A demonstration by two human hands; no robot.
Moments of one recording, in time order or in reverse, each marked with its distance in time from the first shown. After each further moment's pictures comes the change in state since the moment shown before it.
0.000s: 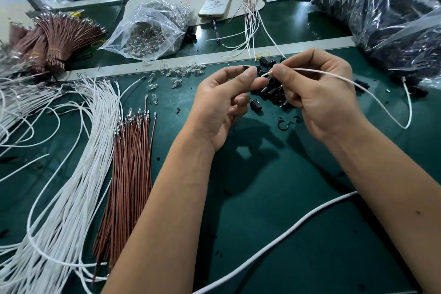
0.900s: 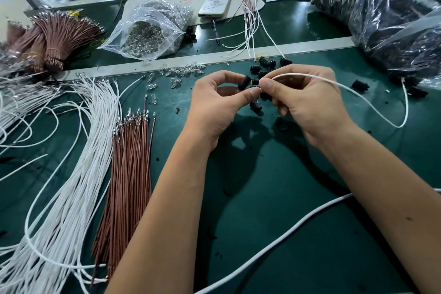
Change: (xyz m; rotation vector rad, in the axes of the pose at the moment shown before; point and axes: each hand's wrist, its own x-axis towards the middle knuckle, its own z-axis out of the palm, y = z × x) left_hand 0.000 -0.005 -0.009 0.518 0.164 0.147; right_hand -0.005 0.011 0.006 -0.214 -0.021 0.075
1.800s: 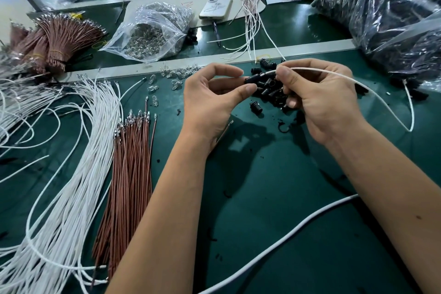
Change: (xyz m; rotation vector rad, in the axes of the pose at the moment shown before) left_hand -0.003 0.006 -0.001 -0.157 0.072 0.173; right_hand 0.005 -0.007 -0.009 0.174 0.094 0.030
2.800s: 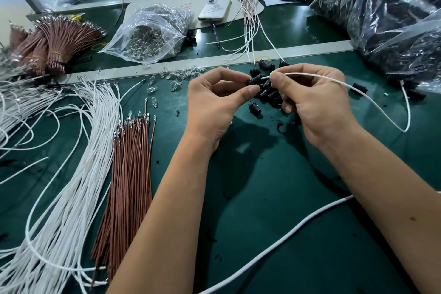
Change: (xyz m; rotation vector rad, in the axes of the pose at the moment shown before) left_hand 0.000 -0.005 0.003 -0.011 -0.031 0.011; right_hand -0.004 0.001 0.006 -0.065 -0.012 -0.031
